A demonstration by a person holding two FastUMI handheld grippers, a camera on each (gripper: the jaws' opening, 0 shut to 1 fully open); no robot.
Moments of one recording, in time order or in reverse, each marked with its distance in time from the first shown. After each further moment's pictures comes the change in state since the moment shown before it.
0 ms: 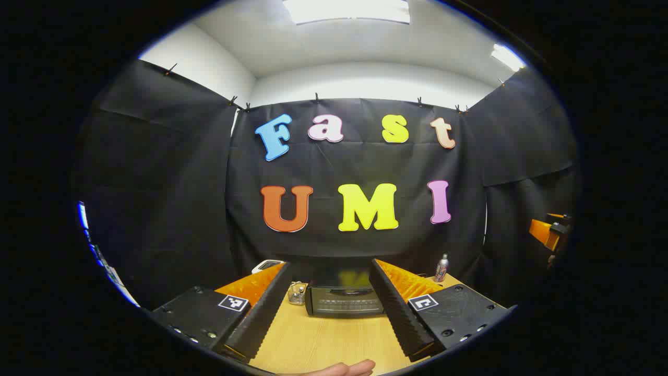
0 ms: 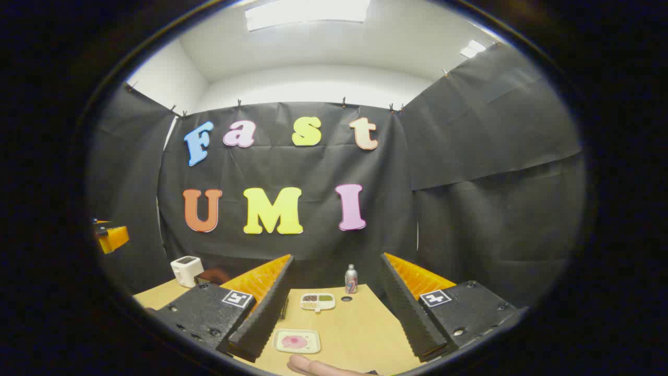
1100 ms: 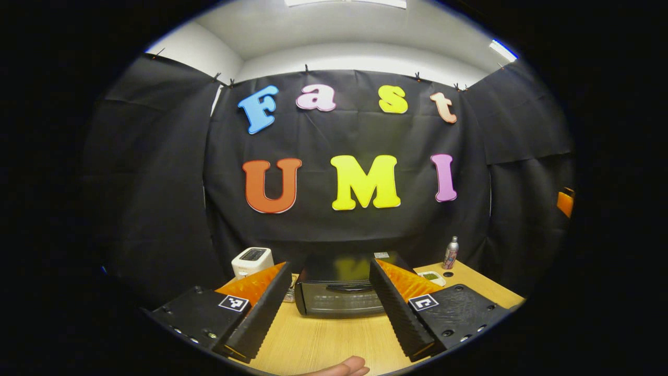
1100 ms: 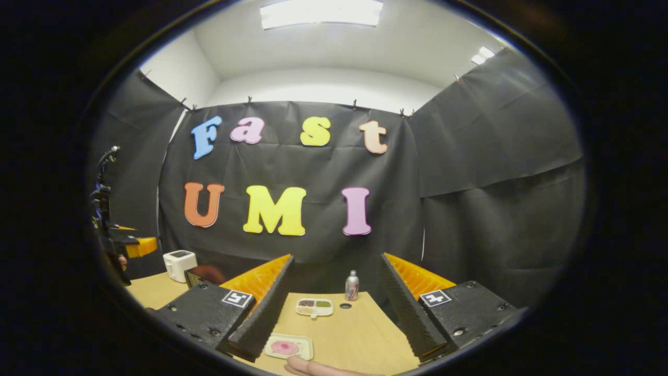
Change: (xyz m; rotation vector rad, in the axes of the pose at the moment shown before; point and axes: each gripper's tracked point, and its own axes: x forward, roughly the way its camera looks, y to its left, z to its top) left arm 0.141 -0.013 -0.103 -0.001 0.138 -0.076; right arm 0.058 -0.002 -0.027 -0.044 -0.041 0.033
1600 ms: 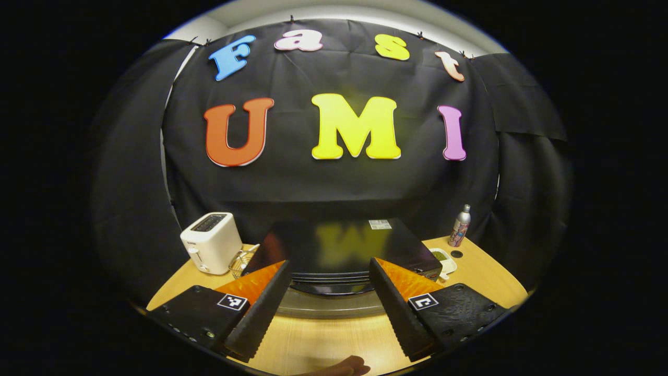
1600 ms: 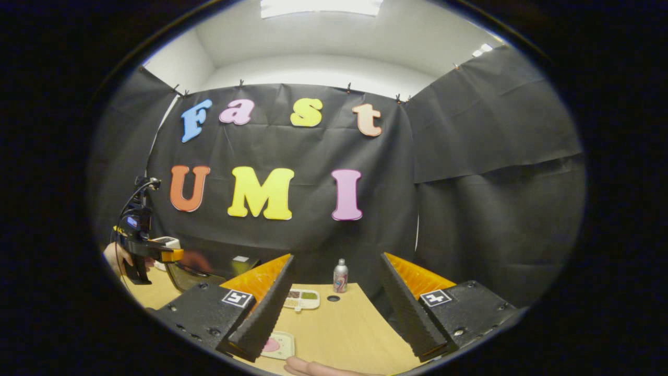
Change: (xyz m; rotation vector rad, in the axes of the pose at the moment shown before) left arm 0.144 -0.039 -0.099 -0.011 0.277 -0.075; right arm 0.043 -0.038 -0.049 -0.043 0.074 -0.051
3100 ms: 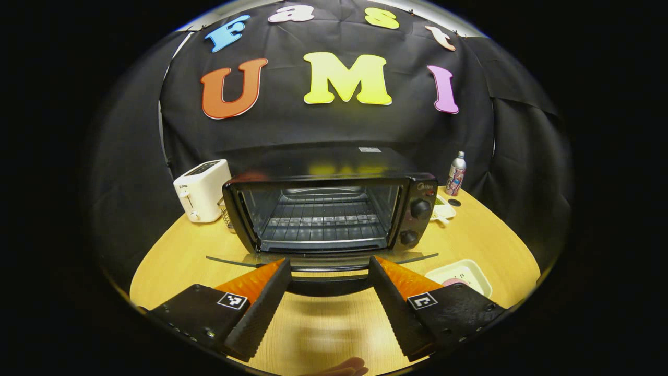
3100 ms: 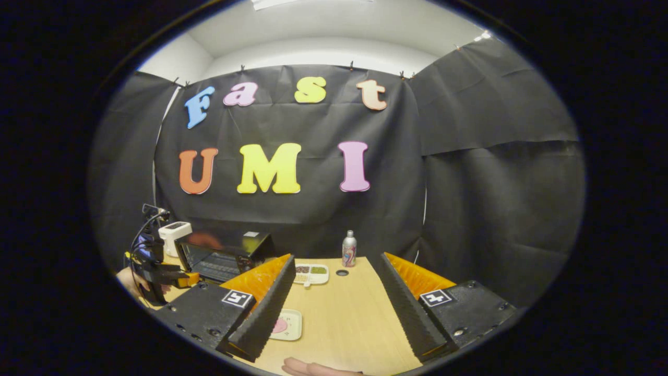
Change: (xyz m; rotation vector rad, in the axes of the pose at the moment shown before) left arm -0.057 -0.016 -0.137 0.009 0.155 0.007; right arm -0.029 0.013 -0.048 0.026 0.163 0.064
